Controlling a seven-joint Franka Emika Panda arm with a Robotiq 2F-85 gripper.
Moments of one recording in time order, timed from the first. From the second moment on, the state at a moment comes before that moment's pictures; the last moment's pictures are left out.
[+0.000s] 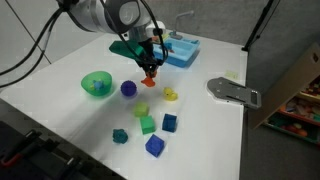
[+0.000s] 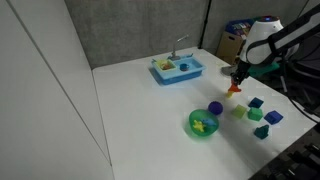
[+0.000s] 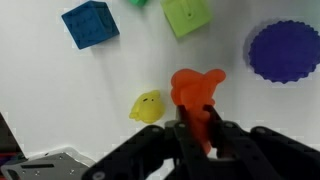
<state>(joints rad) -0.03 0.52 -0.18 -2.03 -0.11 2.61 0.13</state>
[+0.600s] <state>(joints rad) -0.02 0.65 -0.22 -2.03 -0.15 2.81 0.13</state>
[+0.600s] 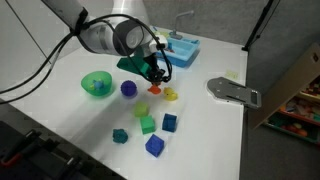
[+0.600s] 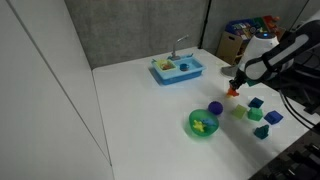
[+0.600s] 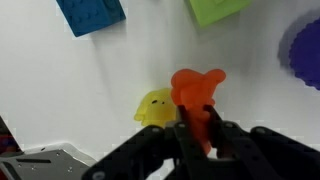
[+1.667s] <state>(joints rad) 0.03 0.75 -0.23 -2.04 -0.15 2.98 0.13</state>
